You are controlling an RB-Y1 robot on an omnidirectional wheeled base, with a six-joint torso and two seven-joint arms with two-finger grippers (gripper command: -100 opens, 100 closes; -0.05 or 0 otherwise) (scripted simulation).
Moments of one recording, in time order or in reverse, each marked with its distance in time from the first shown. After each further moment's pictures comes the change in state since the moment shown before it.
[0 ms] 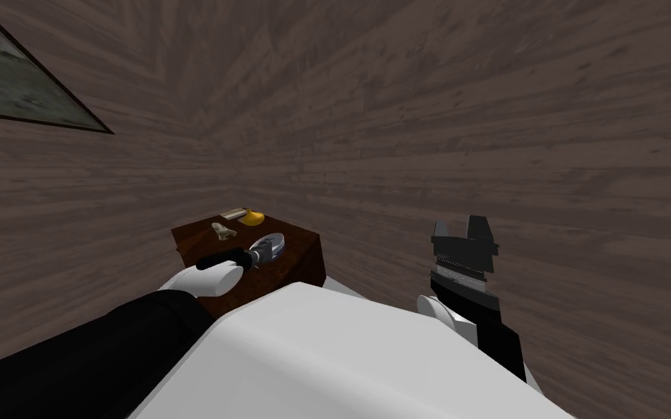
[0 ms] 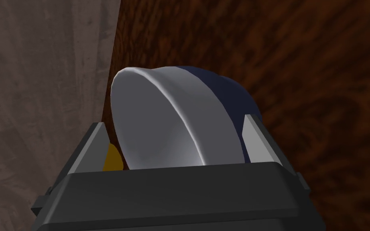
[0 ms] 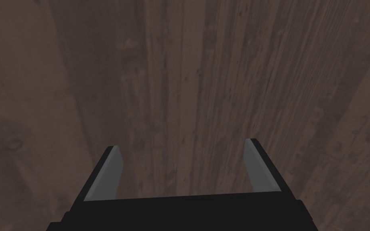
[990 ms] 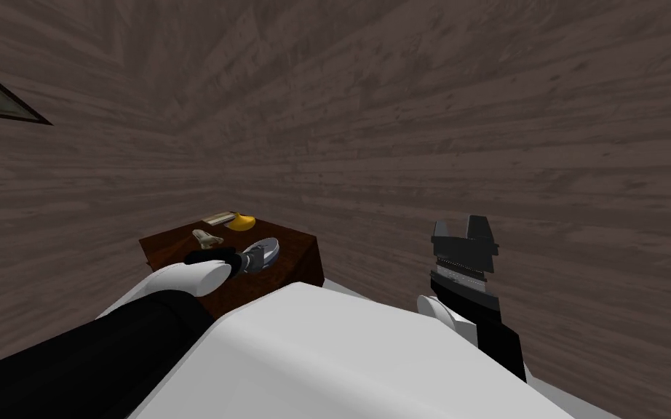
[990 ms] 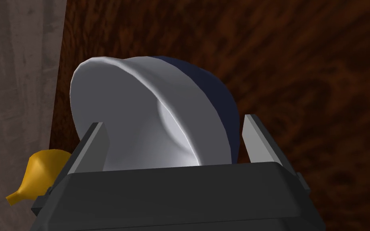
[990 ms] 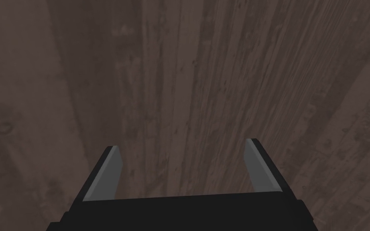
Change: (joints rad) left arm 0.019 0.042 0.116 -0.027 0.122 0.267 0.086; right arm 0.000 0.000 0.000 0.000 0.000 0.000 0.000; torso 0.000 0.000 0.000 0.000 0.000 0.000
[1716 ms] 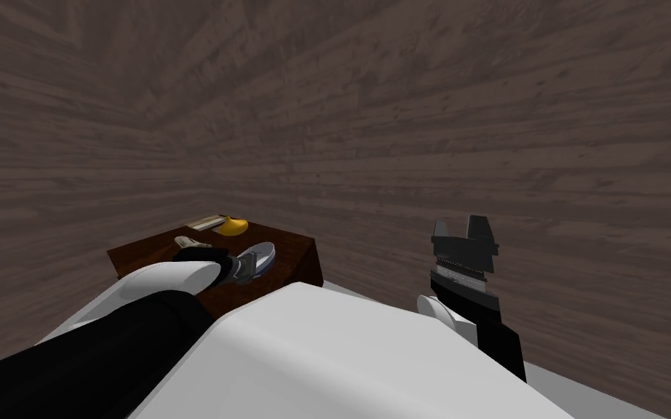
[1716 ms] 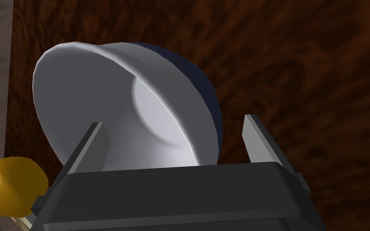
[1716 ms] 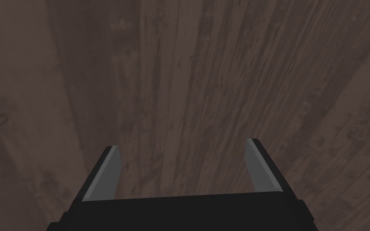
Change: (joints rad) left arm 0.021 0.022 0.087 -0.030 0.090 0.214 0.066; right arm 0.000 0.000 0.000 0.000 0.000 0.000 0.000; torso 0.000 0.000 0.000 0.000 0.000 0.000
